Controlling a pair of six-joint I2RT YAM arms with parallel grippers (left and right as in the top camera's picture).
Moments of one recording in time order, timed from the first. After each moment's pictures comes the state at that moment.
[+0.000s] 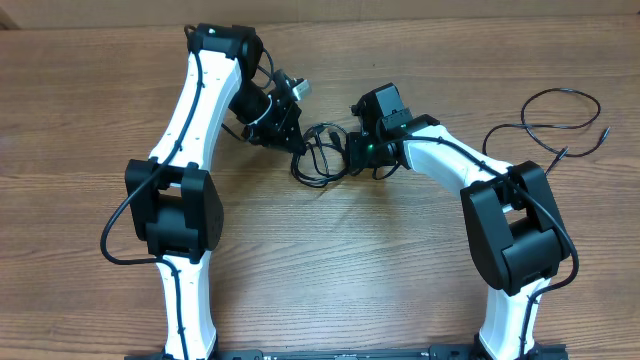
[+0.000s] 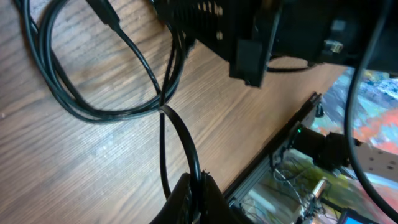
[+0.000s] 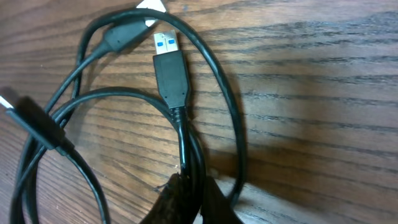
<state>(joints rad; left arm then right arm) -0.19 2.26 2.14 -1.65 0.67 0.25 0.40 2.06 1.35 -0.43 -0.30 0.36</state>
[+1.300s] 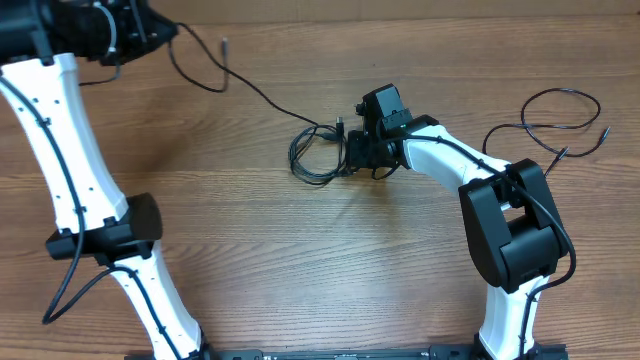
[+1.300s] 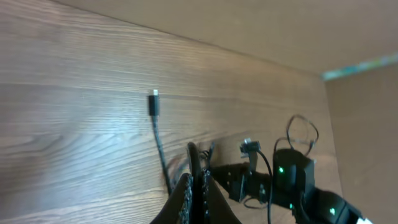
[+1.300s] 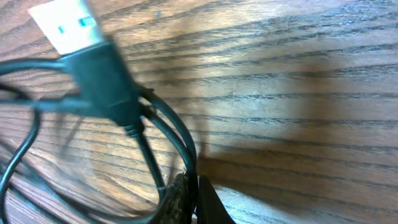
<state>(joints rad) 0.24 2.27 2.99 -1.69 0.69 -0.13 0.40 2.07 1.35 -0.42 -0.27 0.43</state>
